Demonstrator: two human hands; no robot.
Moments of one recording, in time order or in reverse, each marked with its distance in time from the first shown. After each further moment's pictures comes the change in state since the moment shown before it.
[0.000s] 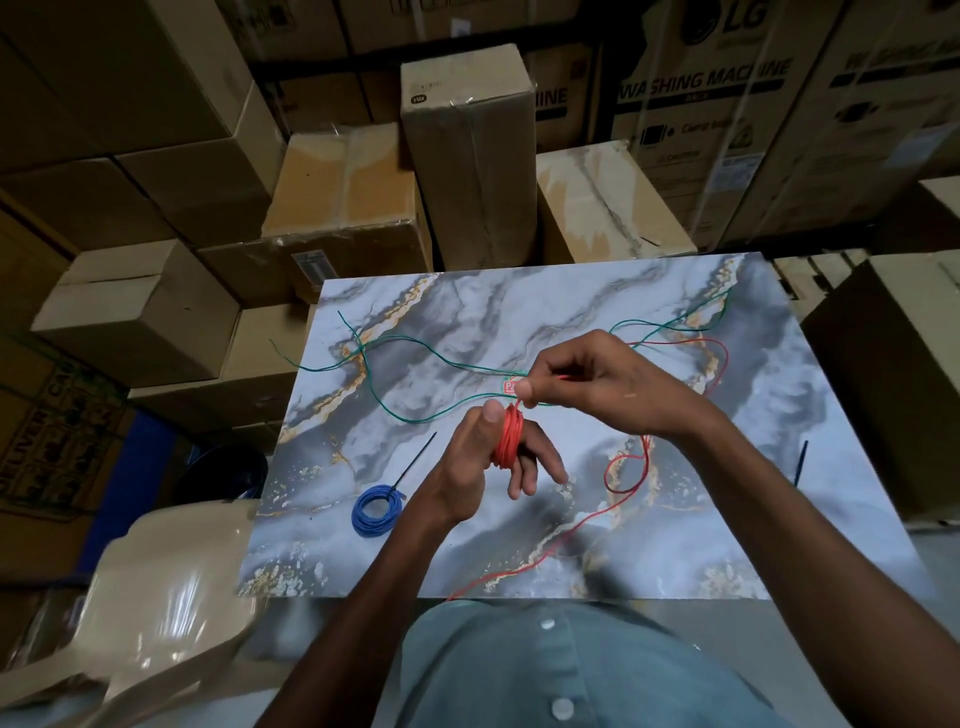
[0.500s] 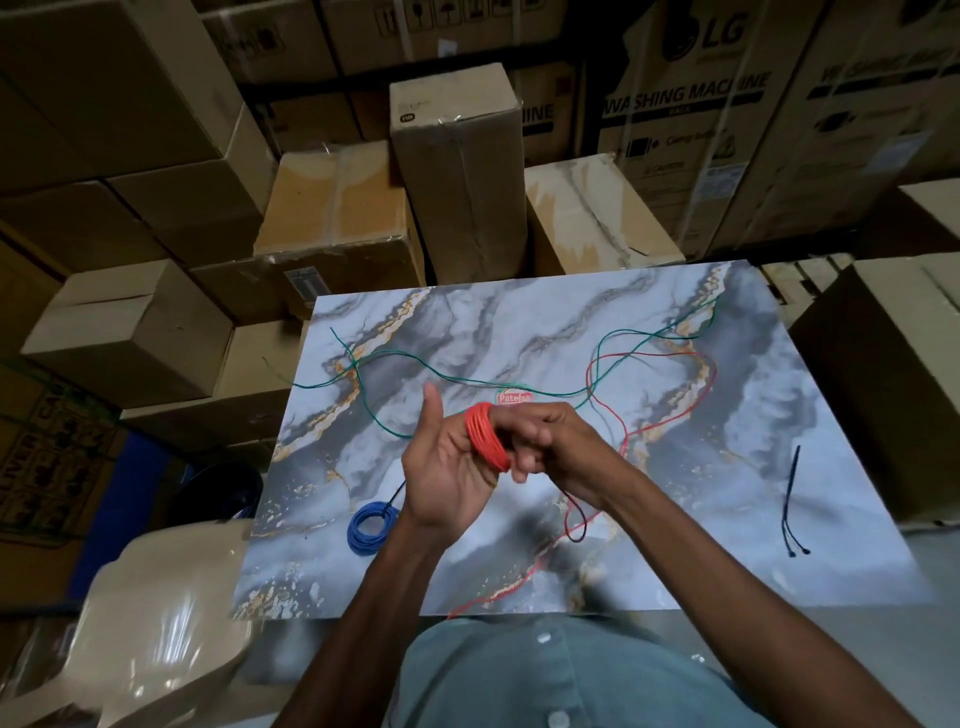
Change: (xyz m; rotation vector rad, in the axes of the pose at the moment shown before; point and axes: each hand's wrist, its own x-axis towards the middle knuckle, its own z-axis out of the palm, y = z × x) left_hand 0.001 0.010 0.001 -0.566 0.078 0.027; right_hand 0.007 0.065 0.068 0.695 0.135 0.193
